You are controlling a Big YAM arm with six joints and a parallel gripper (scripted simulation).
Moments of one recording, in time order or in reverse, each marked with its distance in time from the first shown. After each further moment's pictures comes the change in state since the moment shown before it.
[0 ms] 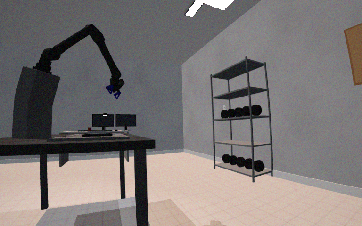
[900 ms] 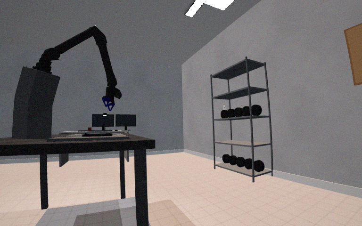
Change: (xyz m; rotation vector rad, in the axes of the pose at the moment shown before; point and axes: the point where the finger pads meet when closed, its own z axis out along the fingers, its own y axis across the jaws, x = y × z) arm 0.051 -0.018 0.120 -0.113 0.155 -0.269
